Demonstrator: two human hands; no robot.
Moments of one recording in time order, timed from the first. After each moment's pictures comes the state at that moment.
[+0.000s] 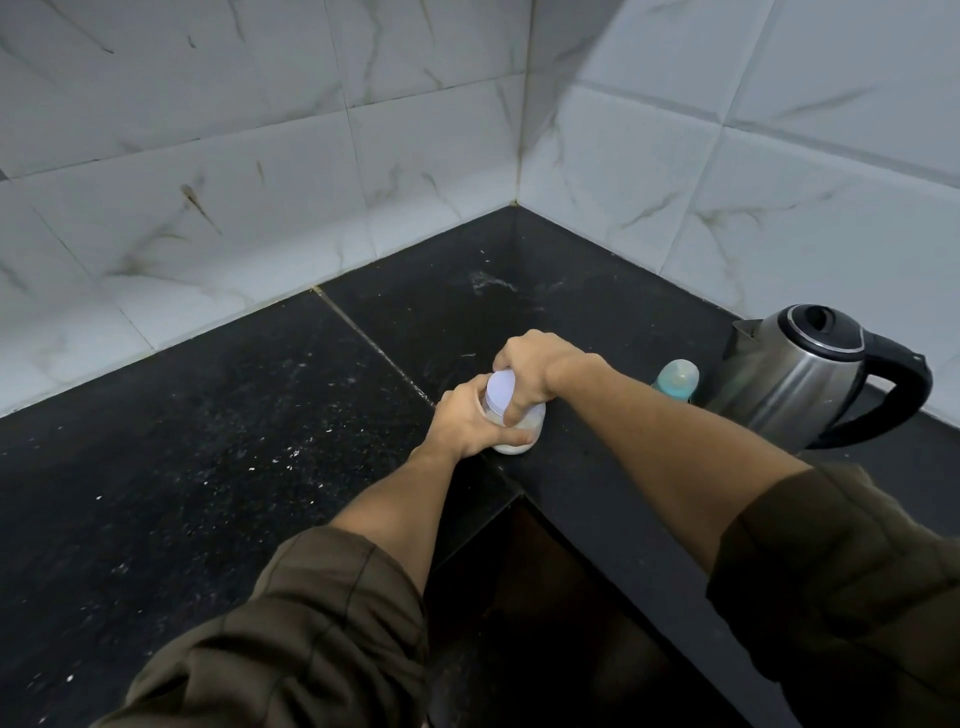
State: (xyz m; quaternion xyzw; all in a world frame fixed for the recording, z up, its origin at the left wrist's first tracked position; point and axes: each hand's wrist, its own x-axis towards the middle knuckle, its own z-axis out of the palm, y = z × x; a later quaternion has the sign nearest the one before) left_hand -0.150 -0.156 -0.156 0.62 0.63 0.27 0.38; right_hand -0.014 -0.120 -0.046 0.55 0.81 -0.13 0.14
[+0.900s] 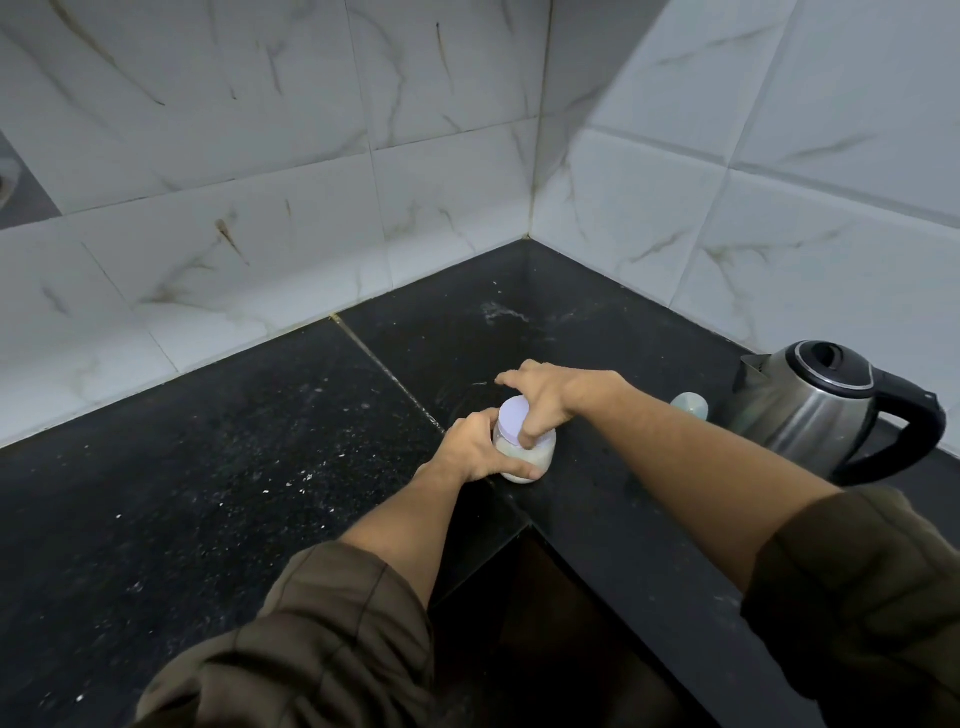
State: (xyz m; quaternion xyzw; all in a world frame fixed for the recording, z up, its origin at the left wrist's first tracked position) left_hand -0.157 -0.152 -0.149 0.63 0.63 0.20 0.41; right_hand -0.009 -0.111 -0.042 0.53 0.81 -0.16 0.20
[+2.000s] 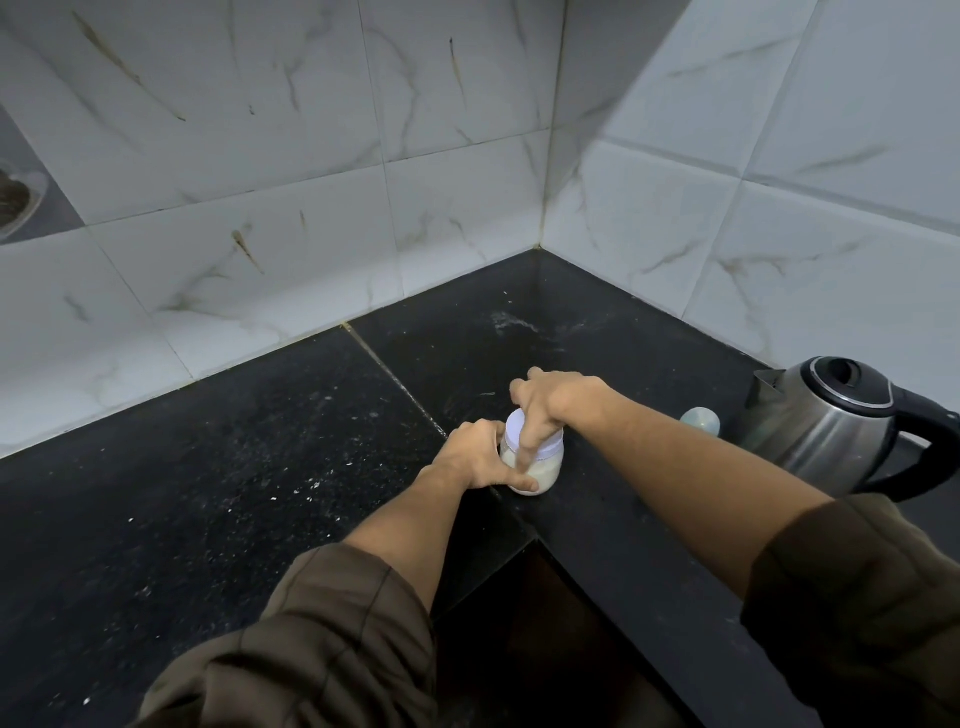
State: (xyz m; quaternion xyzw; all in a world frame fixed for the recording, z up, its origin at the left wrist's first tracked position) left_hand -0.160 -0.146 -0.140 0.68 0.64 0.12 0.34; right_hand -0.030 -0.112 -0.031 0.56 0.78 -0.09 0.26
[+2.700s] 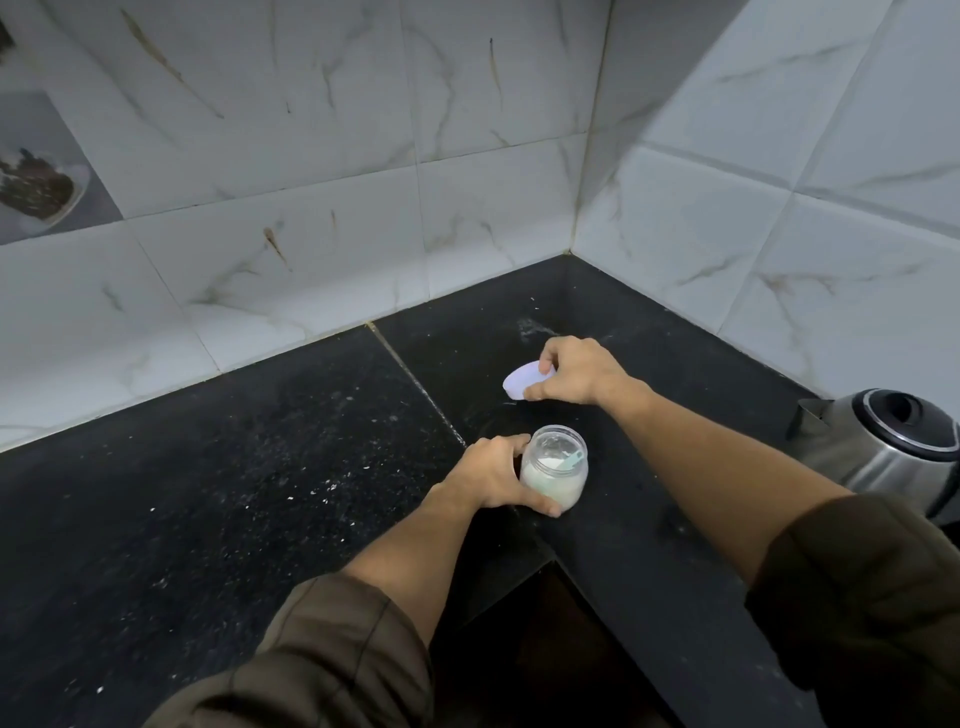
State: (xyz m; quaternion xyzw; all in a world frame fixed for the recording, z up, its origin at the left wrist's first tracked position) left_hand -0.167 -0.147 -0.146 0.69 0.62 0.12 0.36; right_hand -0.013 -0.054 -0.040 0.60 0.77 -0.21 -0.07
